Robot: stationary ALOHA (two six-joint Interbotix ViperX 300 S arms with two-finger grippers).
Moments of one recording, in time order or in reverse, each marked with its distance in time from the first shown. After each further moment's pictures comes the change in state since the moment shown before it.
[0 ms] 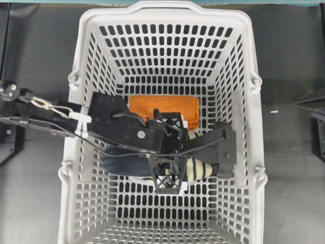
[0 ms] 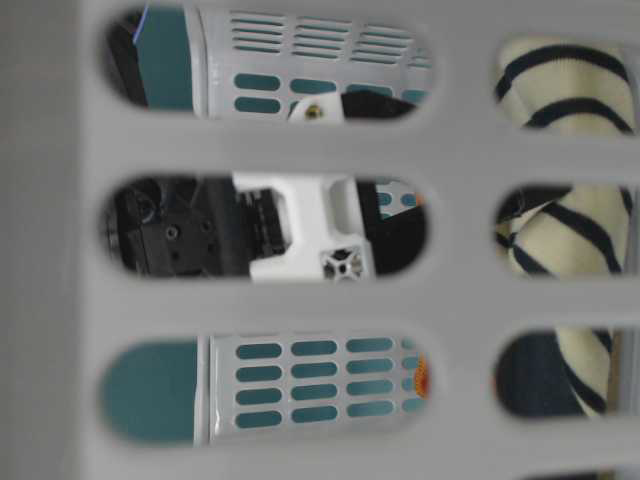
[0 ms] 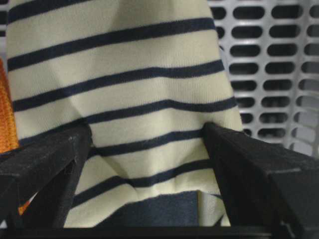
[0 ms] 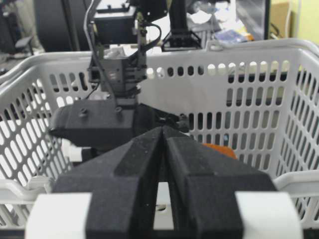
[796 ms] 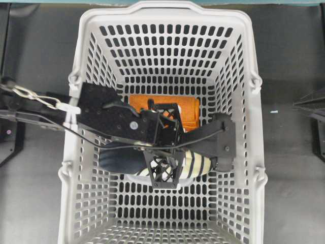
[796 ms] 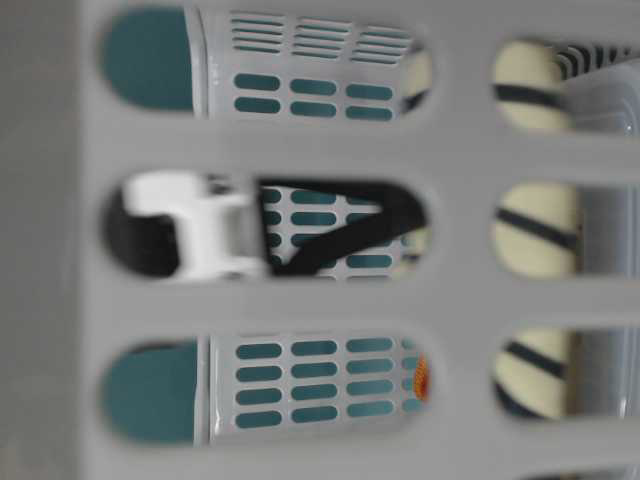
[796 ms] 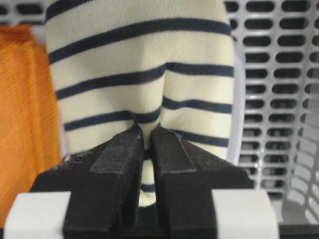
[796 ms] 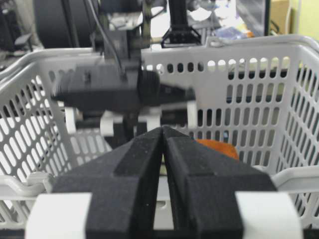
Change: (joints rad) left arm 0.005 -0.049 -0.064 0.000 0.112 0.006; right arm -0.002 0.000 0.005 -0.002 0.002 0.000
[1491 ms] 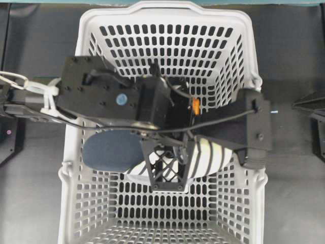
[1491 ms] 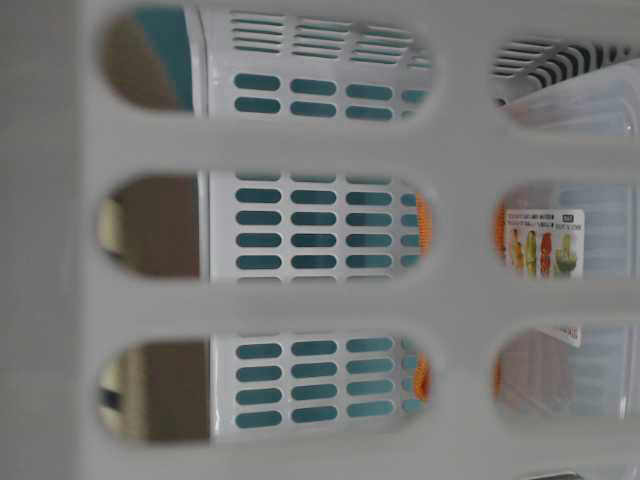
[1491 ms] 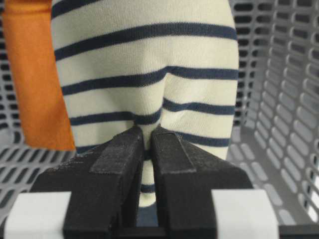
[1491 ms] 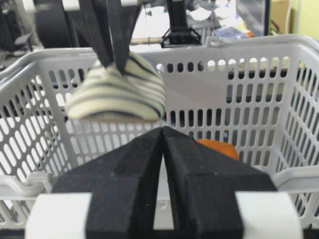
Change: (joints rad) left arm -0.018 0.121 -0.690 0.000 0.581 0.003; right arm 0.002 0.000 0.002 0.002 0.000 0.000
